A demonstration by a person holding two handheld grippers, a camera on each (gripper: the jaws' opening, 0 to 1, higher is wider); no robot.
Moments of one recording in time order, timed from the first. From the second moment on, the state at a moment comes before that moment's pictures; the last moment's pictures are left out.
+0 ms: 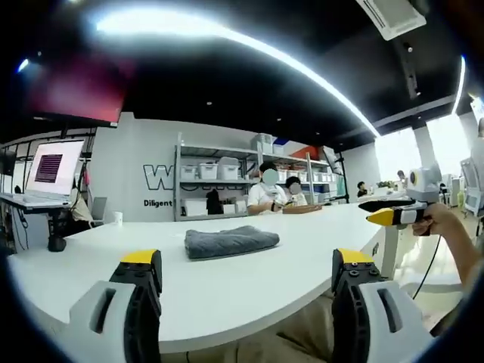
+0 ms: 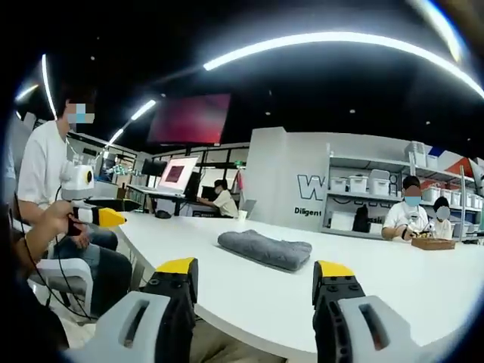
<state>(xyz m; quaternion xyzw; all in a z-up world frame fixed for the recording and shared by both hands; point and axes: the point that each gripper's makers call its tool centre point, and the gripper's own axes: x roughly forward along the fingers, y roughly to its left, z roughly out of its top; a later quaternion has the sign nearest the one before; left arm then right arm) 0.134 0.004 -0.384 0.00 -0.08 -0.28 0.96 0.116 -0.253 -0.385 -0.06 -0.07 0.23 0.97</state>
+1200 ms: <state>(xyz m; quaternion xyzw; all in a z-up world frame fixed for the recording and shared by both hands) 0.173 0.036 -0.371 0.05 -0.07 -0.24 0.97 0.144 -0.261 -0.377 -0.10 -0.06 0.20 0.97</state>
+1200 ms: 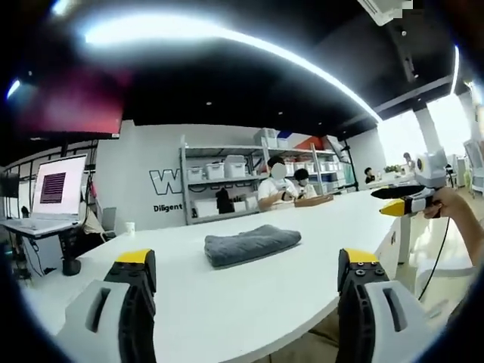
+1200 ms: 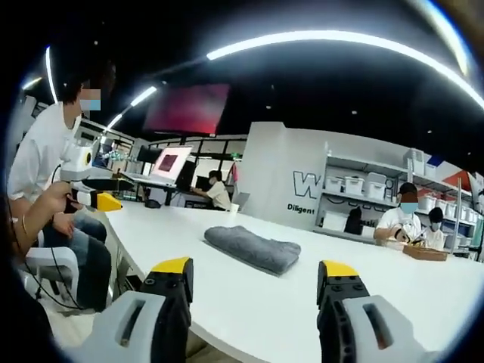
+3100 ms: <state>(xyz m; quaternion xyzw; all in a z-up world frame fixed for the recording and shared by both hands) 0.254 0.021 -0.361 0.03 -0.04 -0.28 0.96 0.217 -0.251 -0.374 -0.10 -0.02 0.25 0.96</state>
